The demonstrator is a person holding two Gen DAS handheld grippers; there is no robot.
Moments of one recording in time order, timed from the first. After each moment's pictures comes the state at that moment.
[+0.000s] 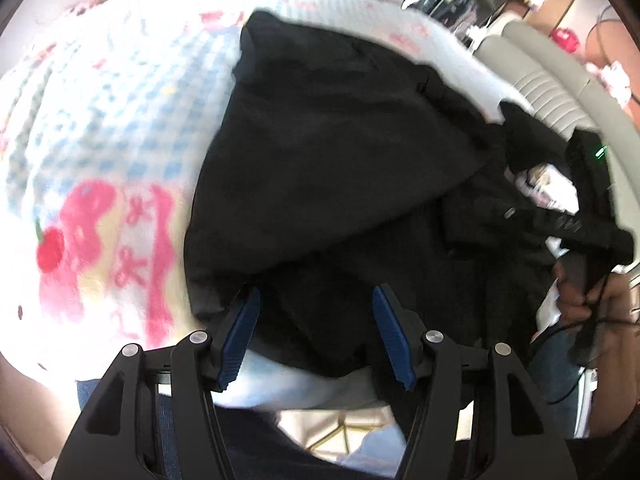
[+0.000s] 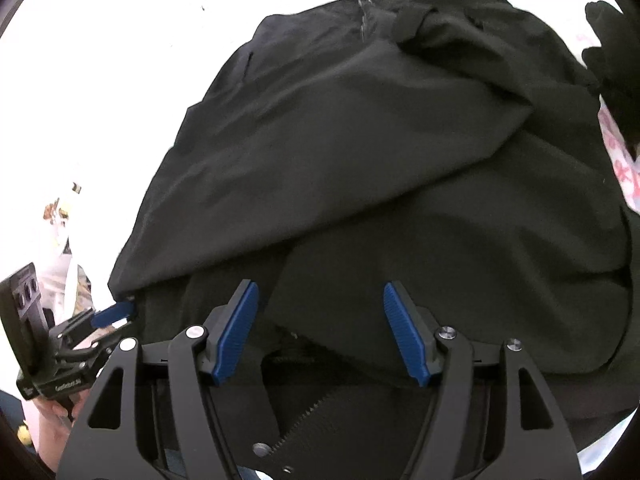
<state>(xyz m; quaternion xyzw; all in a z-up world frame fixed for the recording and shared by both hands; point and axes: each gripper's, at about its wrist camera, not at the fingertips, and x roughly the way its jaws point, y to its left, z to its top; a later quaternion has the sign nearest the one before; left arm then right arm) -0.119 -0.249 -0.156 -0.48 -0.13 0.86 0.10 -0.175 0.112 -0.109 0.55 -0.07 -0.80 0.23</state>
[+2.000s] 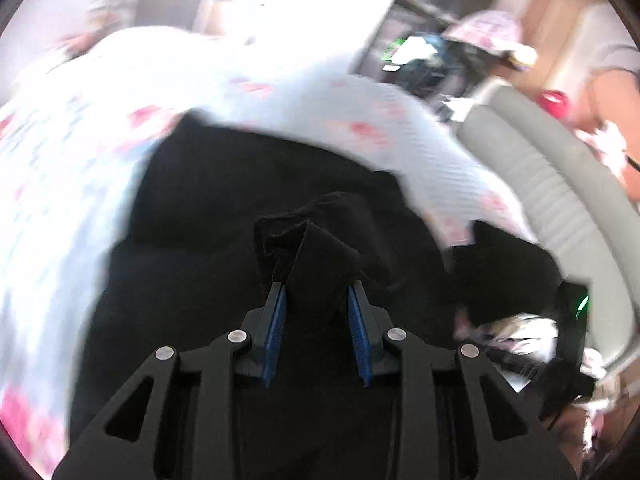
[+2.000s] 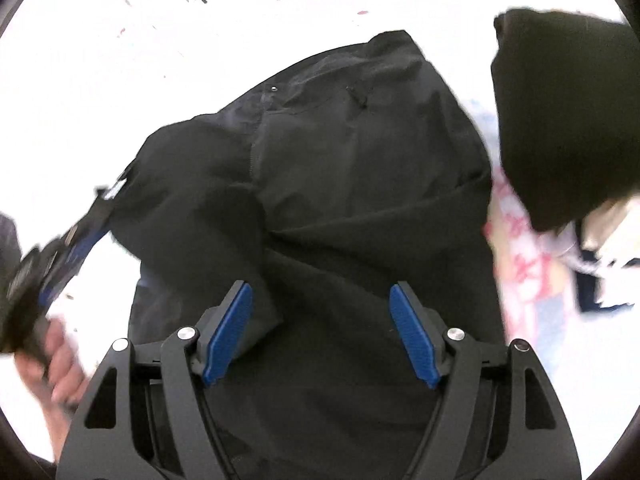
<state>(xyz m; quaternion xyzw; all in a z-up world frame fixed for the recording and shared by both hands) -0.230 -0.174 -0.078 -0.41 -0.17 0.89 0.06 -0.232 0.251 -0.057 0.52 -0.13 -0.83 0.16</state>
